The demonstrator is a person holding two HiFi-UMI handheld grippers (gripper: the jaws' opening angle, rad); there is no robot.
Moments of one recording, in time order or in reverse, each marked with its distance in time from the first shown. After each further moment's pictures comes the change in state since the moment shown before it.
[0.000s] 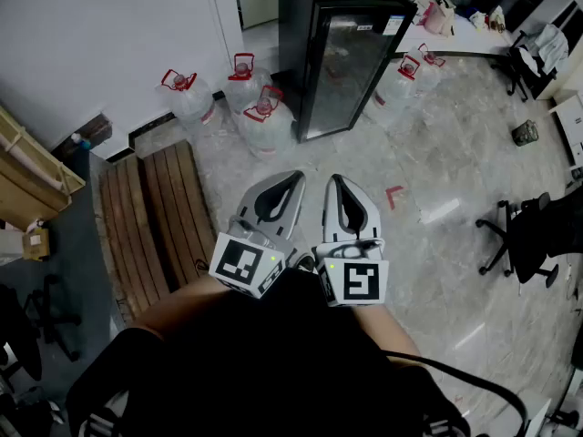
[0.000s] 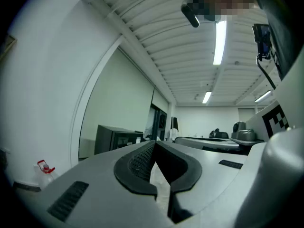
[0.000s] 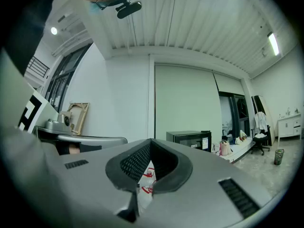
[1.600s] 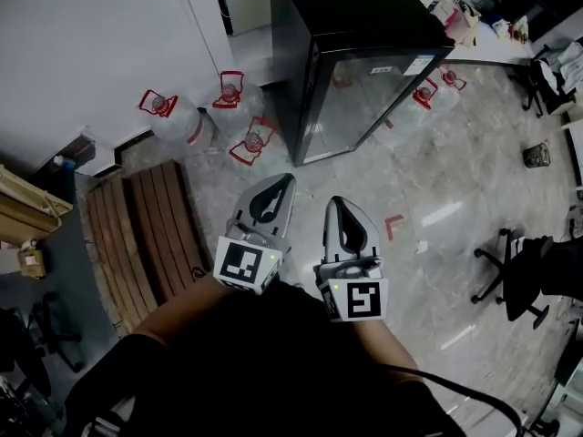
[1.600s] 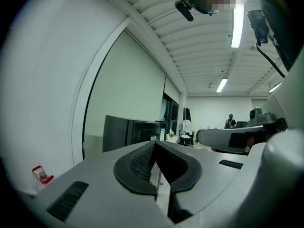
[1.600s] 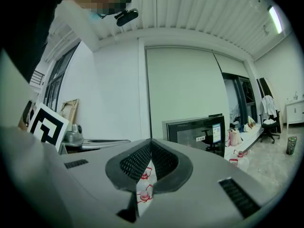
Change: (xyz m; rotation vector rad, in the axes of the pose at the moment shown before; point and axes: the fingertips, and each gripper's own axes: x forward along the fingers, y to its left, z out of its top) left arm 0.236 0.196 -0.071 0.024 0.110 0.122; right arm 0.241 -0.121 -0.091 0.090 0.116 0.048
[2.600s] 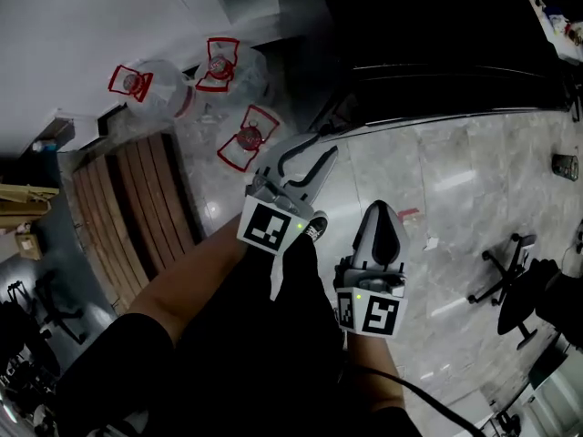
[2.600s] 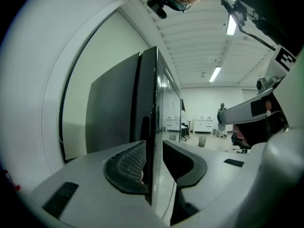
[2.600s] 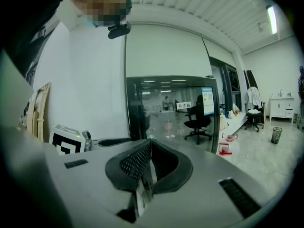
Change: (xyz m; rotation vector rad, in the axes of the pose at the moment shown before) left arm 0.251 0.118 -0.154 0.094 0.049 -0.123; right arm 0.185 -0.142 -0.142 0.057 0.153 -0.198
